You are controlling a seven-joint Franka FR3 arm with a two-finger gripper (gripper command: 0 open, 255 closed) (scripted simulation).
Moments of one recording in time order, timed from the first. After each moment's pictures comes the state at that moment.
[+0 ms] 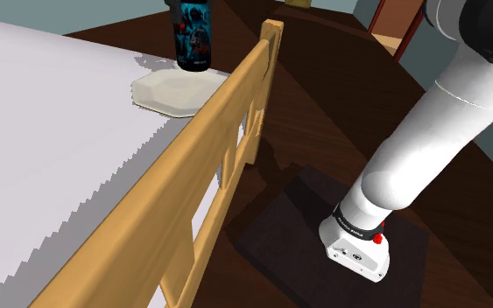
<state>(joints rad) -0.03 -0.08 0.47 -1.39 0.04 1.32 0.38</state>
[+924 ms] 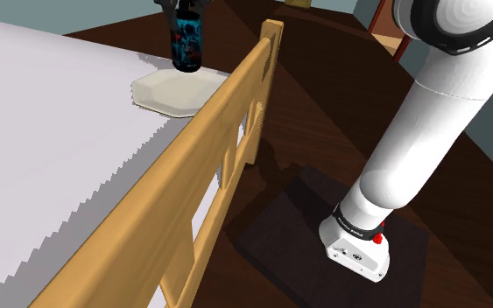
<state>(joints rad) -0.07 0.07 0.44 -1.31 -0.03 1.38 0.29</state>
